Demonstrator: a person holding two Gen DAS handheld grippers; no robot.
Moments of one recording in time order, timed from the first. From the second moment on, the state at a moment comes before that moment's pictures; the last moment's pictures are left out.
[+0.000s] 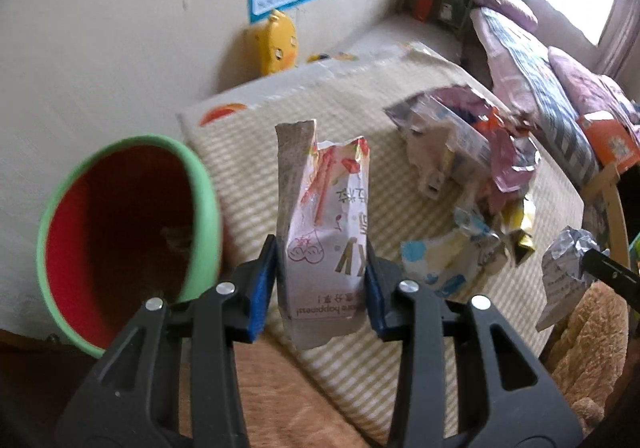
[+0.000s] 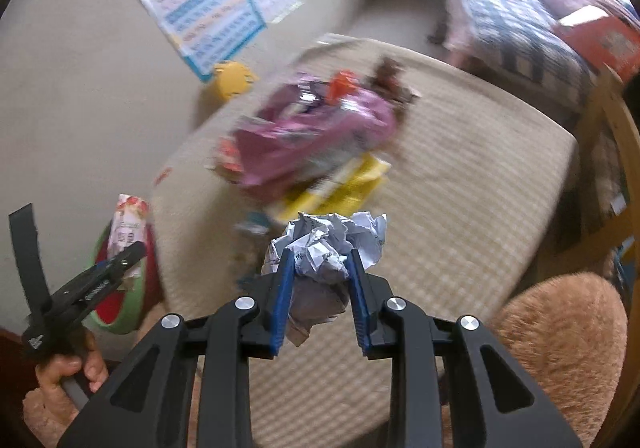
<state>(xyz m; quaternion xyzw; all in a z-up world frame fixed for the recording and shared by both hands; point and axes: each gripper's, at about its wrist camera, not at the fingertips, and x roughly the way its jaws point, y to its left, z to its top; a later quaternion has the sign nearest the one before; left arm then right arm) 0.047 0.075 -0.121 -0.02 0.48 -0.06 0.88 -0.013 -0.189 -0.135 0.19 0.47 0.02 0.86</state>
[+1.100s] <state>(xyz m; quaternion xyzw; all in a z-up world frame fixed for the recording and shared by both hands) 0.034 0.266 -0.145 -0.12 0.49 0.11 0.86 0.100 0.077 -0.122 0.12 0.48 0.25 0.83</state>
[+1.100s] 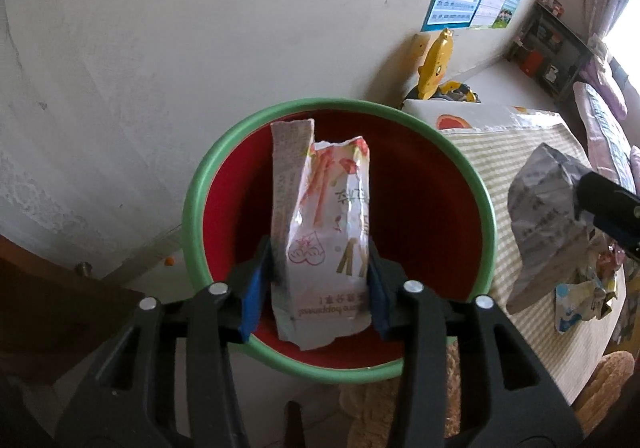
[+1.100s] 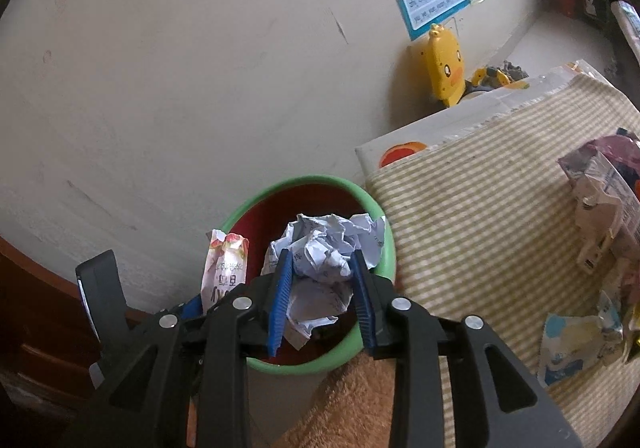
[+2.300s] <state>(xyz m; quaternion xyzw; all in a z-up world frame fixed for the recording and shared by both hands) 0.032 0.155 -0.139 -0.03 0.49 0.01 0.87 0.052 -0.164 -0.151 0.19 0.45 -0.03 0.87</state>
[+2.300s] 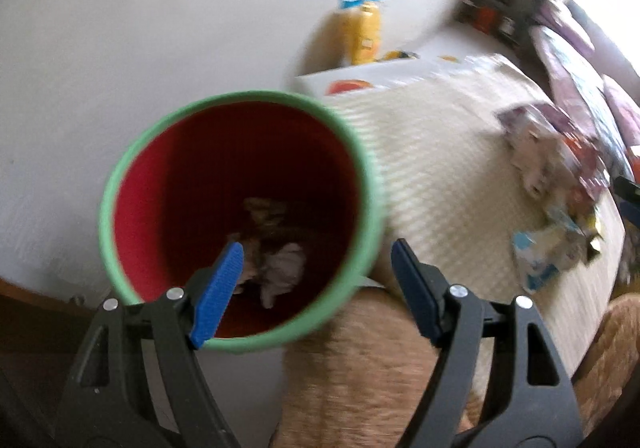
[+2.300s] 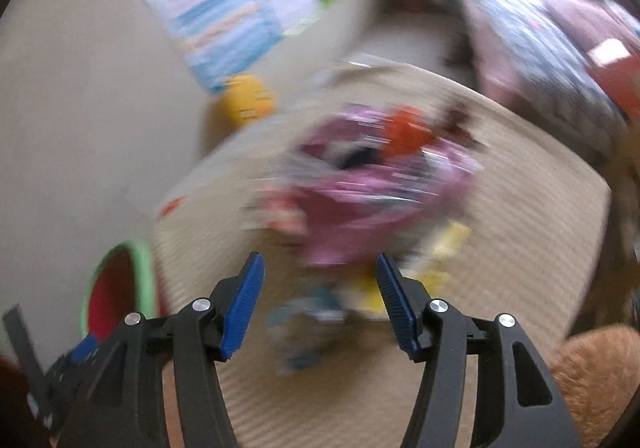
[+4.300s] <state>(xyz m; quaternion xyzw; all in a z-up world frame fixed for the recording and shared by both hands) 0.029 0.008 -0.170 0.01 0.55 -0.16 0.82 0.068 -0.200 -0.157 0.19 0.49 0.03 0.85</state>
